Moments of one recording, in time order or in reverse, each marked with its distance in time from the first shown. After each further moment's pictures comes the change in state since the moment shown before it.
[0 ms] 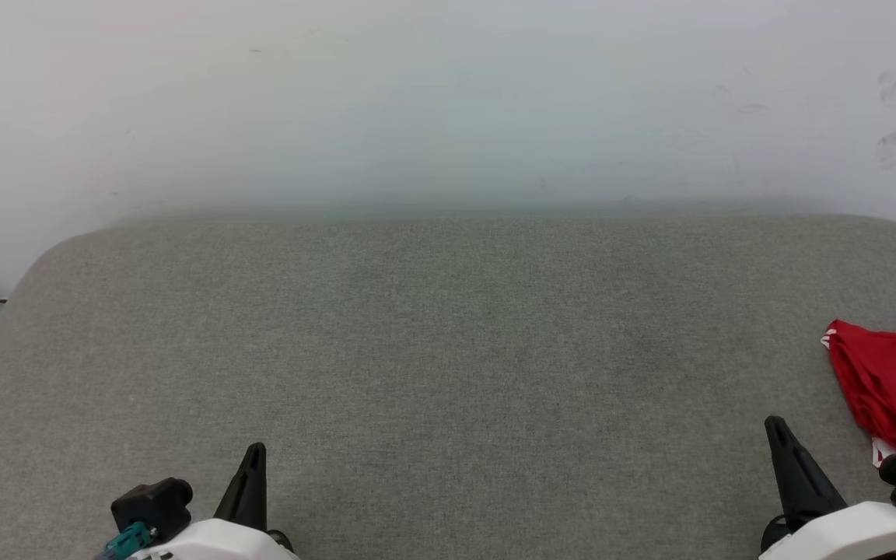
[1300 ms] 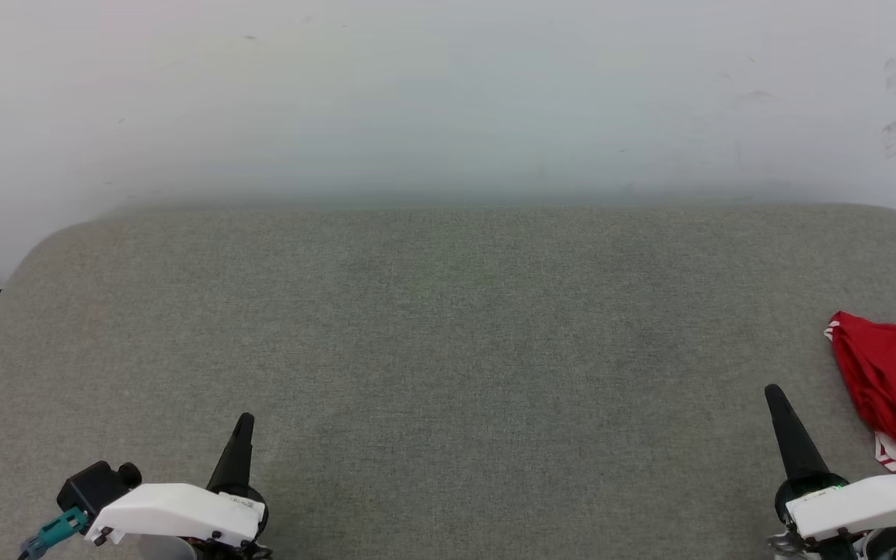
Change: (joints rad) left arm -0.063 -0.082 0.167 0.027 -0.482 -0.110 0.141; right arm -0.102 0.003 -0.010 0.115 0.583 0.000 0.026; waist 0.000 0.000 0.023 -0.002
